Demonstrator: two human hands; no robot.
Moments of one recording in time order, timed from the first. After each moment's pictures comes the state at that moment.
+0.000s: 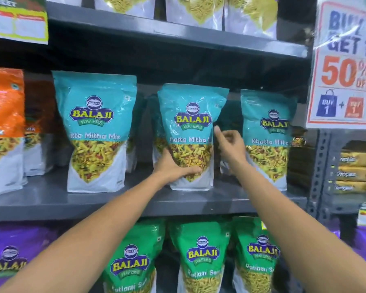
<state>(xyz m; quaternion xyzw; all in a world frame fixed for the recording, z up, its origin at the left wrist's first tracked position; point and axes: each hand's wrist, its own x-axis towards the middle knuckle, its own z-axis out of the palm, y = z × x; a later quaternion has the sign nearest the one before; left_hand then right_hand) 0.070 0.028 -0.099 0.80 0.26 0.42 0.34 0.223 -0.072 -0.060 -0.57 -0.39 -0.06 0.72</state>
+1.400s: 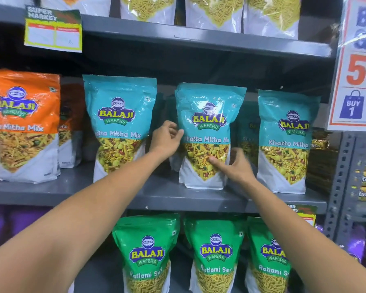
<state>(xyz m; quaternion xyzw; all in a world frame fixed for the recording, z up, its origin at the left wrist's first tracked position) 0.036 0.056 -0.045 0.76 0.26 0.55 0.22 0.207 -0.080 -0.103 -0.65 -0.46 0.02 0.60</state>
